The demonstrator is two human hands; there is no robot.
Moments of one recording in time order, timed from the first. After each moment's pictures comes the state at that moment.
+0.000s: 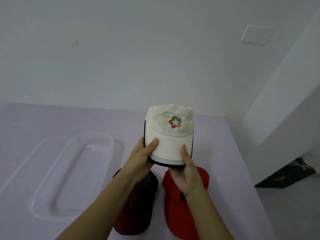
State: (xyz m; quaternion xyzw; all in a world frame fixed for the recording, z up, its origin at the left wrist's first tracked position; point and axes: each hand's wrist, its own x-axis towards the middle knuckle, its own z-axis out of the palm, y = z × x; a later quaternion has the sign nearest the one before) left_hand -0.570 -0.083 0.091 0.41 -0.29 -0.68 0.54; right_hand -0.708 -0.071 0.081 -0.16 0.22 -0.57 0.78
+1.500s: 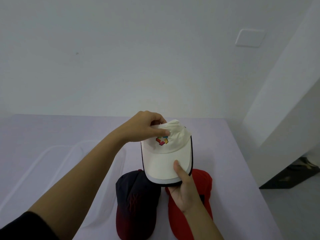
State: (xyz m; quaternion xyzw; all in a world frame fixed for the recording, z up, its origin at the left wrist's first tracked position) left_hand -0.549 -0.131 0.195 0.52 -0.78 -0.29 0.19; right_hand -0.699 -0.039 0.077 -0.15 0.28 -0.57 0.76
